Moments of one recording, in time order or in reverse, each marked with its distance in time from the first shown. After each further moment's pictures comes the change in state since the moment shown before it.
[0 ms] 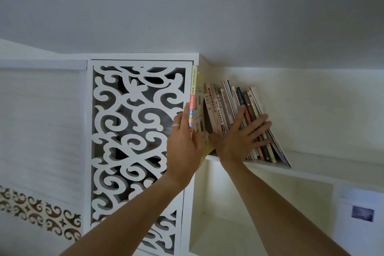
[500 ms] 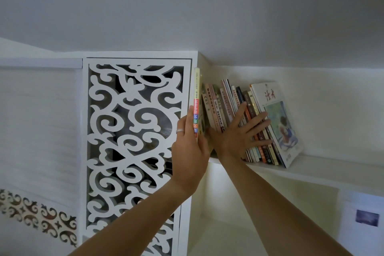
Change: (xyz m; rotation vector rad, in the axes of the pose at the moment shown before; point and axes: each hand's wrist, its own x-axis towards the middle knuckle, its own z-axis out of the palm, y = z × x) left_hand -0.008 -0.003 0.026 -0.010 0.031 -0.019; right_hand 0.011 -0.009 0.010 0.035 0.032 0.046
